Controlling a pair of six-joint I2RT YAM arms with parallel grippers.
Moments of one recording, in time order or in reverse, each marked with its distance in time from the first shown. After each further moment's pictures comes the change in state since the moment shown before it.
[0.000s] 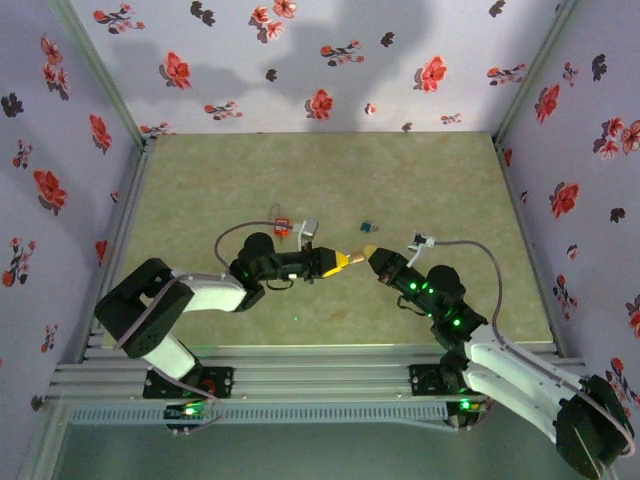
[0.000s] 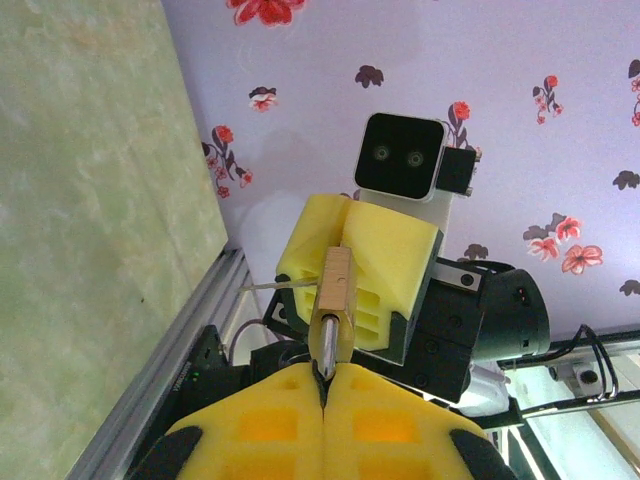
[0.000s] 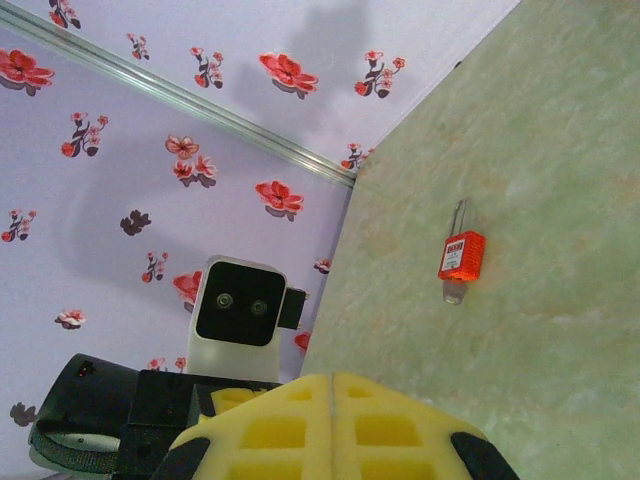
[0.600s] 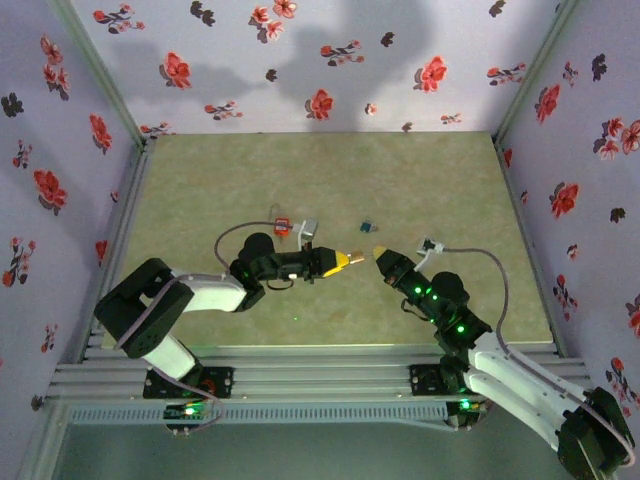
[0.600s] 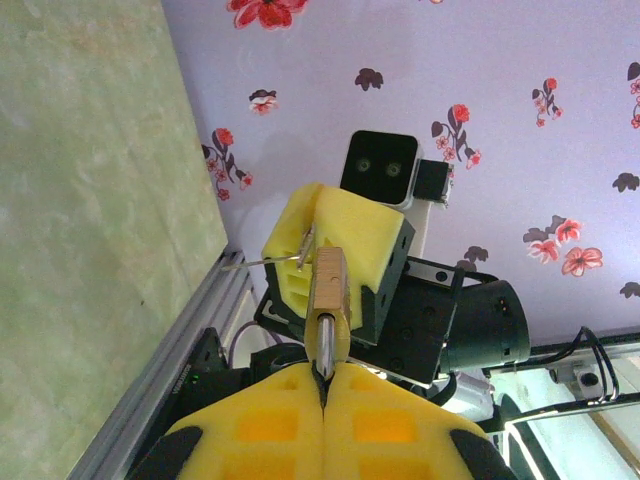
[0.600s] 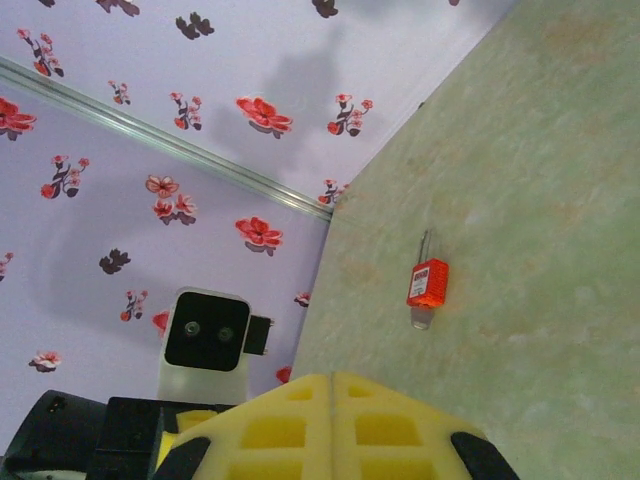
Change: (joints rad) left arm -0.002 0.000 0.000 0.002 -0.007 0.000; right arm -0.007 -0.088 -0.048 -0.045 0.095 0.014
